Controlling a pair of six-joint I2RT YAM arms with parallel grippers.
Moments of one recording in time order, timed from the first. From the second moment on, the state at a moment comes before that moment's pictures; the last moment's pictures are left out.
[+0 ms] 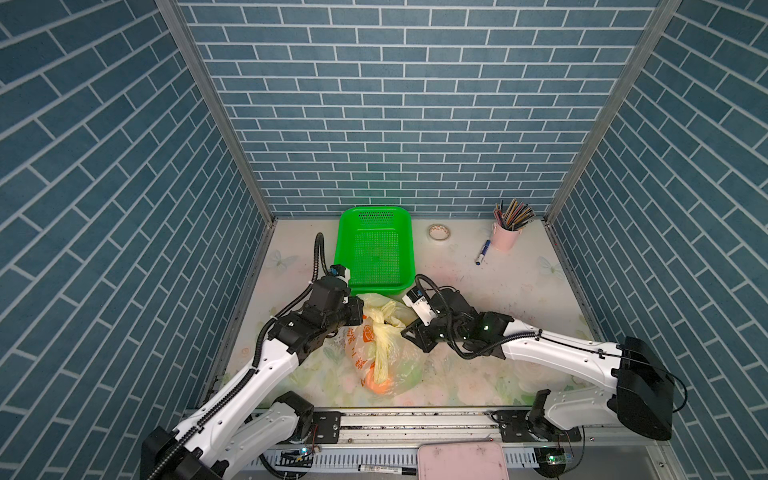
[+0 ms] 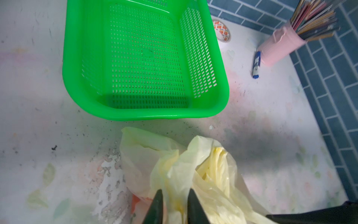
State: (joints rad) left arm -0.52 0.93 0.77 -0.55 0.00 -0.54; right arm 1.05 1.34 0.88 -0.22 -0.20 0.37
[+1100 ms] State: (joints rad) left arm -0.68 1.09 0.95 -0.76 0.03 -0.68; right arm 1.10 1.43 0.97 -0.22 -0.31 0.24
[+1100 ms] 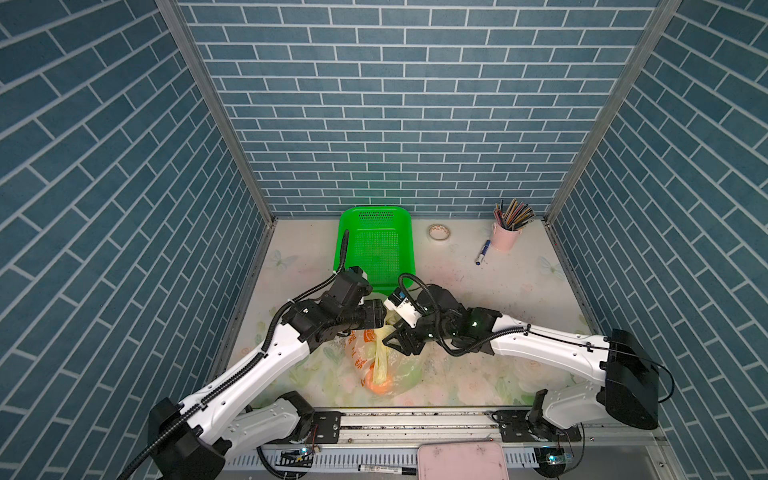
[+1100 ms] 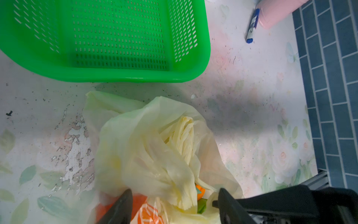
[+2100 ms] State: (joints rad) left arm -0.68 1.19 0.85 -0.64 0.03 -0.64; right arm 1.10 1.47 0.85 -0.03 -0.26 0.27
